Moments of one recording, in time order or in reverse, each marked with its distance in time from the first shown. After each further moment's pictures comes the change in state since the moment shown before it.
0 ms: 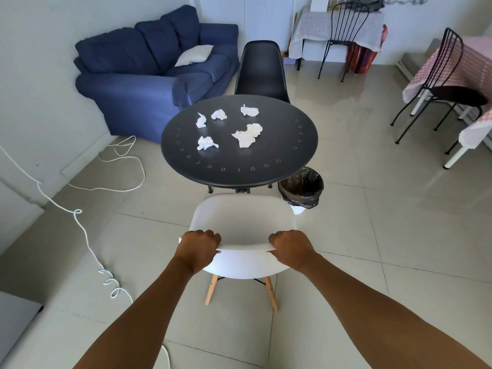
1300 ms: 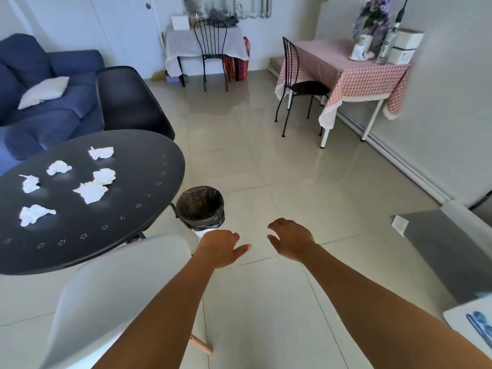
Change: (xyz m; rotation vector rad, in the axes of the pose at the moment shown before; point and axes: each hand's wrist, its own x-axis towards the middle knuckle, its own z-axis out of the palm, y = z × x) left_hand 0.241 0.289 -0.105 -0.207 -0.080 0.408; right_hand -0.137 0.293 0.025 0.341 0.037 0.592
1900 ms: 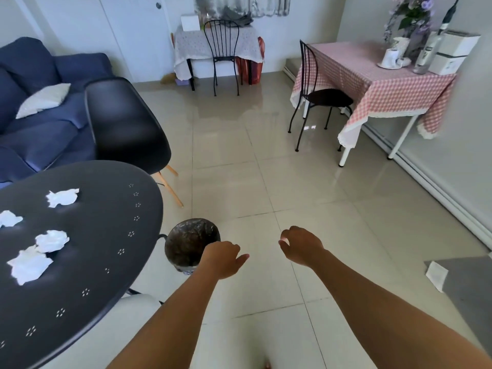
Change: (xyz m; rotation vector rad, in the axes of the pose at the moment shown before) left_hand 0.257 -0.051 -0.039 0.029 -0.073 -0.098; right_hand 0.251 0.128 -0.053 0.088 -0.084 0.082
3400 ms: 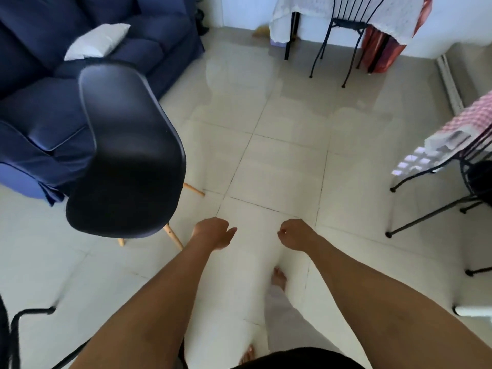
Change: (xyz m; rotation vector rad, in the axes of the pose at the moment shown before) left_hand 0.680 -0.373 -0.146 -0.324 -0.282 -0.613; right_hand 0.866 -0.040 -0.184 -0.054 -0.378 -0.337
